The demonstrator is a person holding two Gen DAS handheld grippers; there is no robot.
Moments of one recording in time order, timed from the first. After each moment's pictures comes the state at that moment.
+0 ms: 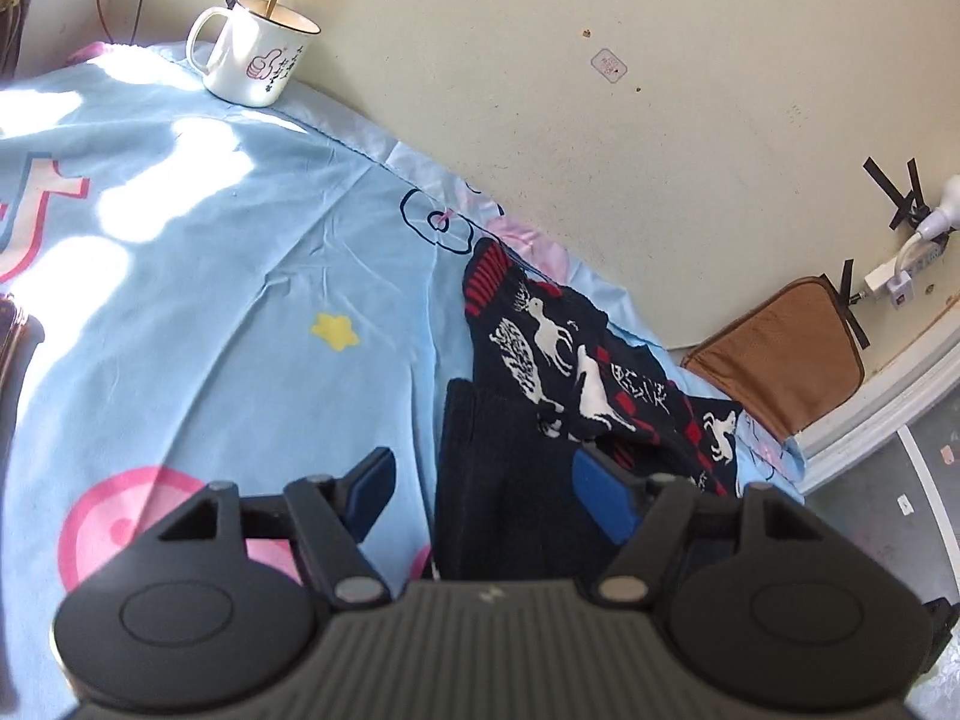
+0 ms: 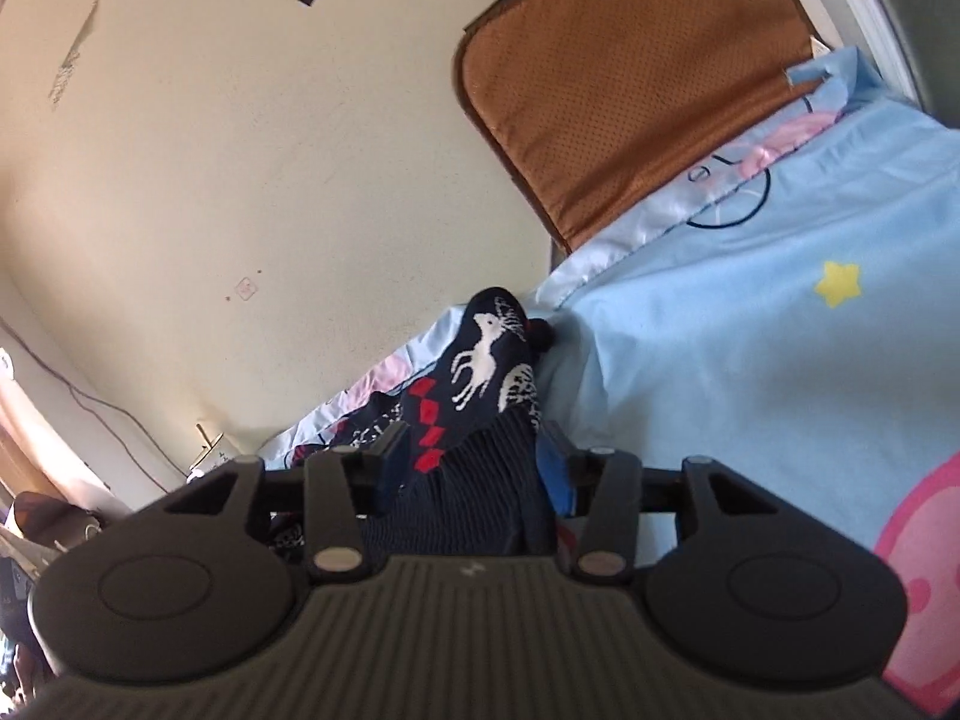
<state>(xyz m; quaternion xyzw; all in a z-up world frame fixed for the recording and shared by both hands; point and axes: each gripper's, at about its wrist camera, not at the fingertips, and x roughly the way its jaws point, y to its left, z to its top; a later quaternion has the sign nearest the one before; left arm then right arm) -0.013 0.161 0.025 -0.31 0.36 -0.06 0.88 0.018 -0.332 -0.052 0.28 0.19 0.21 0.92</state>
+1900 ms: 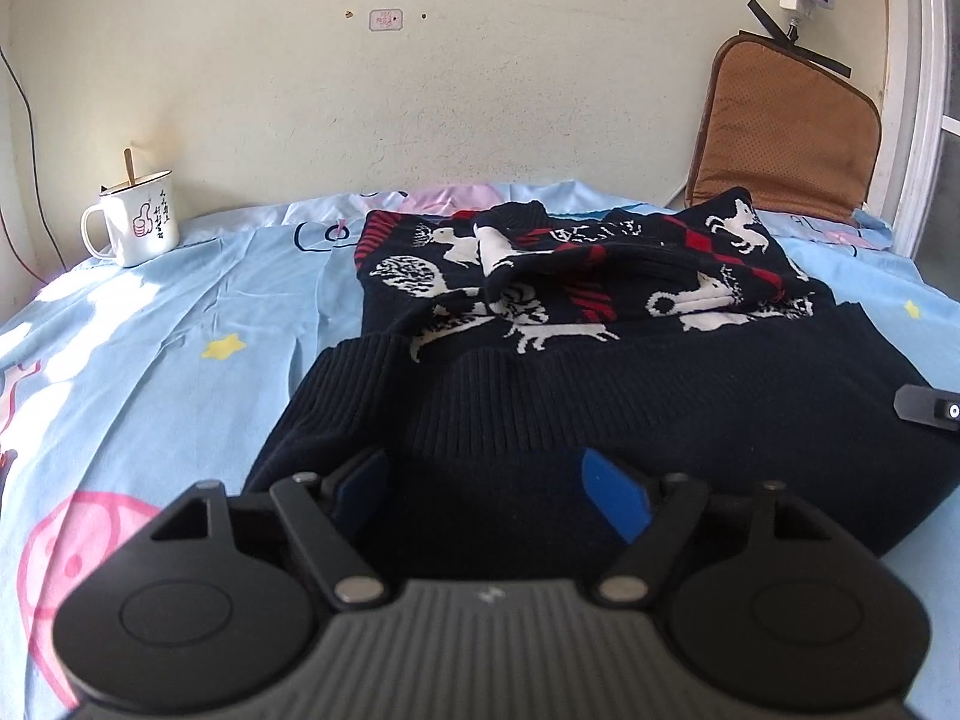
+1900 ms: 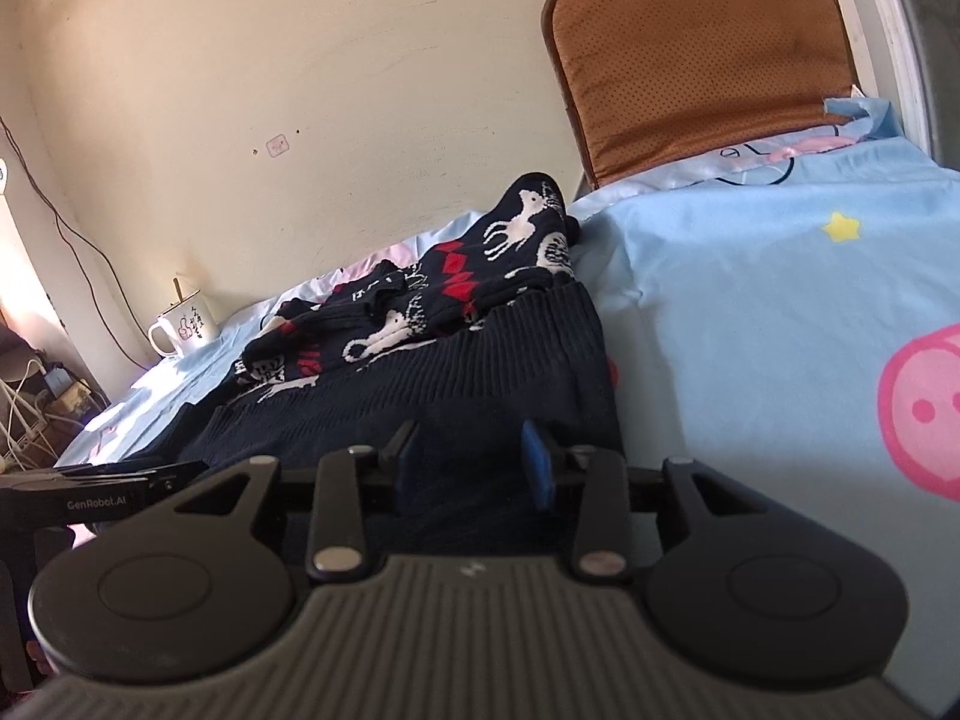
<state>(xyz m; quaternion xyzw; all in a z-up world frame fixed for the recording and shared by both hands) -0.031 0.009 -0.014 0.00 0.32 -0.02 0.95 -0.025 -0.282 -0.091 0.16 0.20 0.17 0.95</state>
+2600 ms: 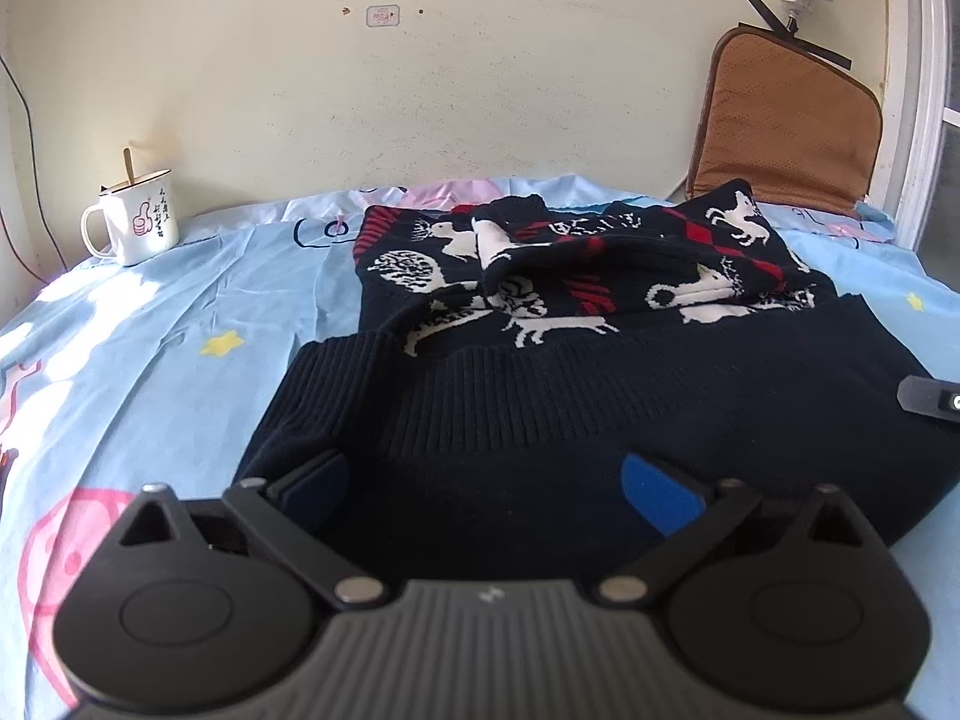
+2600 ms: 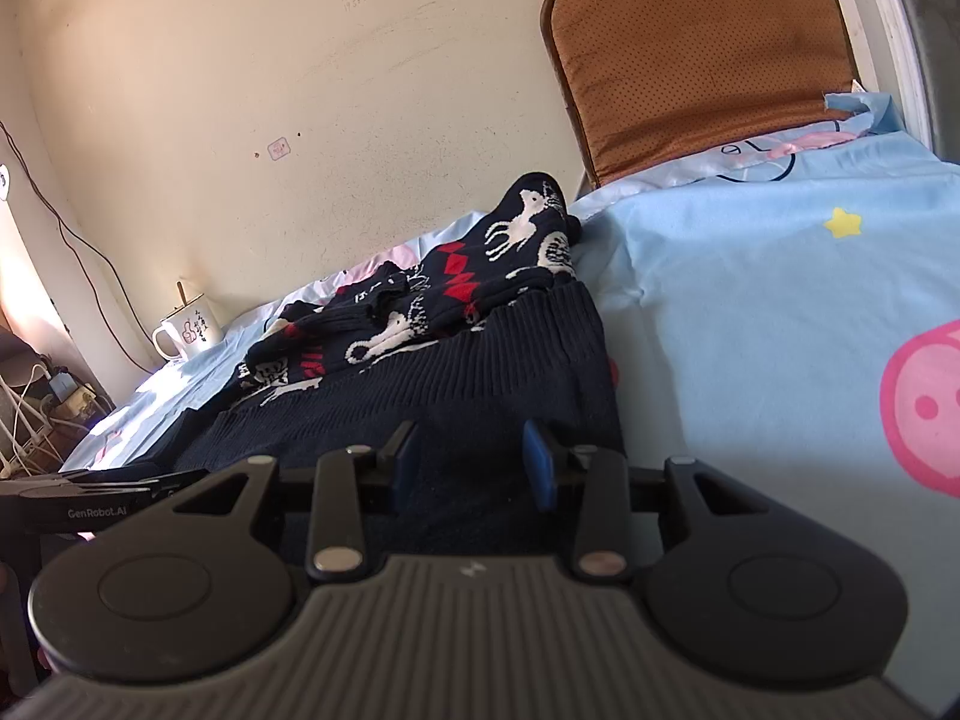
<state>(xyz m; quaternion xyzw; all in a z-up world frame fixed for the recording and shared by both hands) -0.031 0.007 -0.016 0.01 0.33 -0.02 0.95 -0.024 -0.283 -0.091 0.16 0.20 0.17 0.95</state>
